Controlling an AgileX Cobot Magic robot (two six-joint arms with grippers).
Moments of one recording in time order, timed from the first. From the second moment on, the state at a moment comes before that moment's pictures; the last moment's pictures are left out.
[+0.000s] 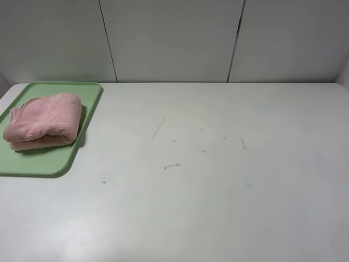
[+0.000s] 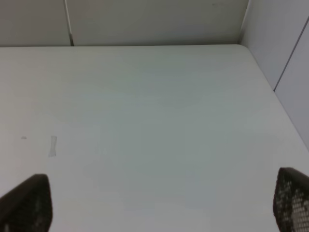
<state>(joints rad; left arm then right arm) 0.08 0.58 -0.74 -0.15 1.19 0.21 -0.11 -0.01 -0.50 0.01 1.02 -0.09</state>
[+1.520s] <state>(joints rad) 0.03 -0.01 -0.49 -0.12 1.07 0.22 -0.11 -0.01 -0.50 0.01 1.02 -0.09</state>
